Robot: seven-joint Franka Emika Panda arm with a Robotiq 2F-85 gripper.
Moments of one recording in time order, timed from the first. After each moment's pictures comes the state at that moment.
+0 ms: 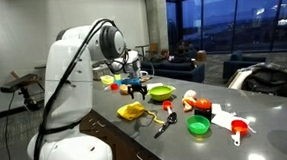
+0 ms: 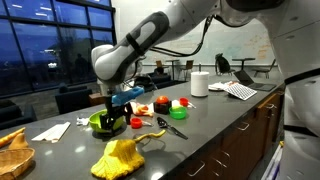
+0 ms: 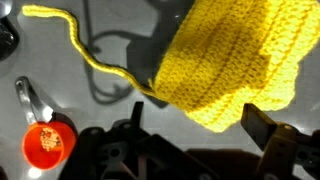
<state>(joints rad) 0.33 0.34 0.21 -1.83 -0.12 2.12 0.25</state>
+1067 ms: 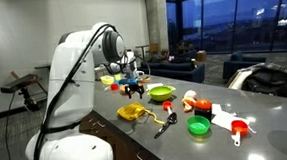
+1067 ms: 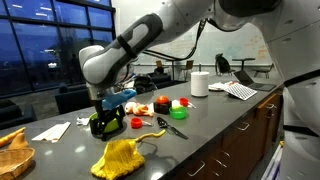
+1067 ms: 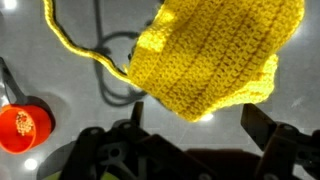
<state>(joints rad) 0.38 0.40 0.21 -1.75 -0.14 2.10 0.26</state>
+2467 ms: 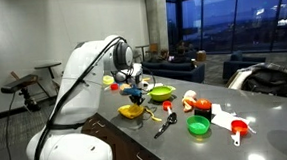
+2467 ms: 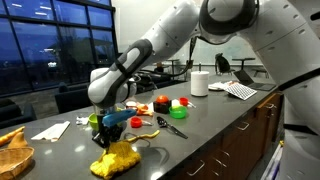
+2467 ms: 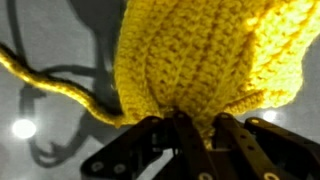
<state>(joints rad) 0.35 0.56 0.21 -1.73 0.00 2.27 0.24</state>
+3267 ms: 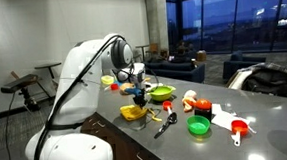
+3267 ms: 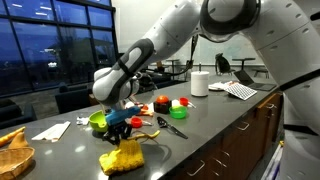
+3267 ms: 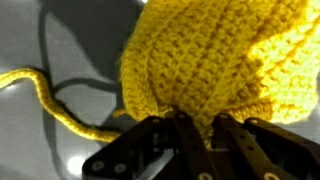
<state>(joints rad) 0.38 0.54 0.13 -1.74 -0.02 2.14 0.47</state>
